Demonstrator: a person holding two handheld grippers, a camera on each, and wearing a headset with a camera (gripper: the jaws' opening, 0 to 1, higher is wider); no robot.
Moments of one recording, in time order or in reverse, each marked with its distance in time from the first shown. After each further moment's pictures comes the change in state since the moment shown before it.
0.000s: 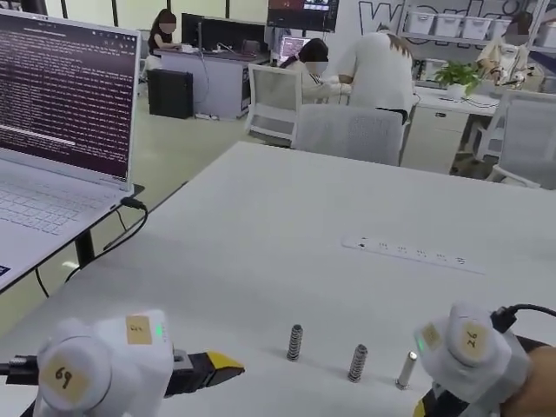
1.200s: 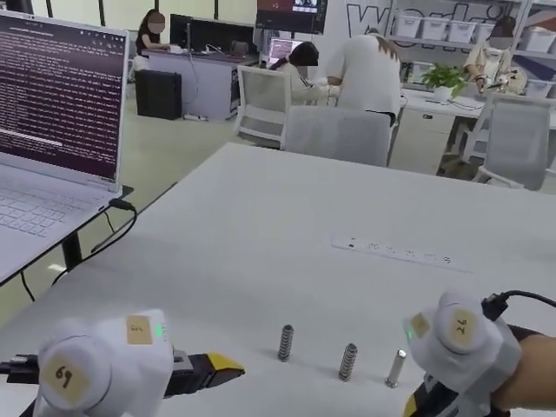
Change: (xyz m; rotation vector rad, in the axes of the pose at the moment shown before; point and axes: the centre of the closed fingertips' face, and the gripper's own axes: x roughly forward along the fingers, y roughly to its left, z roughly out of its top) left arm 0.007 -0.004 0.003 0.021 -0.005 -0.036; right arm -0.021 0.016 0.018 -0.034 0.009 -0.015
